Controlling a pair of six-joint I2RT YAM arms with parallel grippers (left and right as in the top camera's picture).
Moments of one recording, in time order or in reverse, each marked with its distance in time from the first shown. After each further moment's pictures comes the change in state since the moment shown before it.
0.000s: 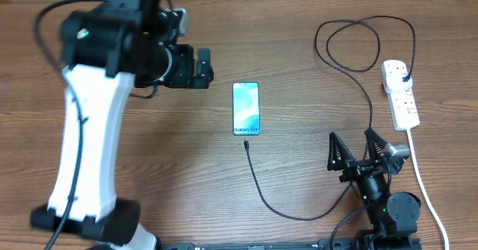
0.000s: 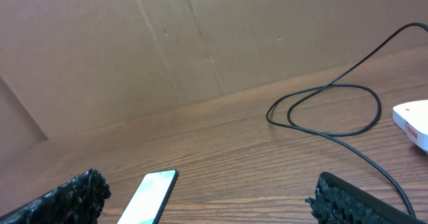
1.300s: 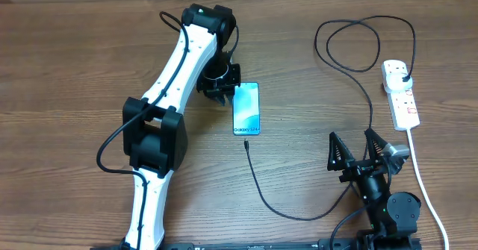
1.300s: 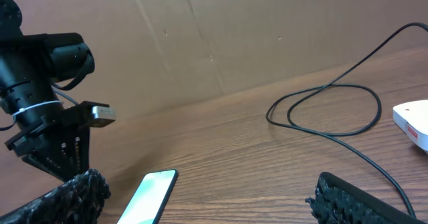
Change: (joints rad) left arm -0.127 0.560 -0.001 0.074 0.025 -0.161; right arm 0.000 0.000 0.000 0.000 0.000 0.000
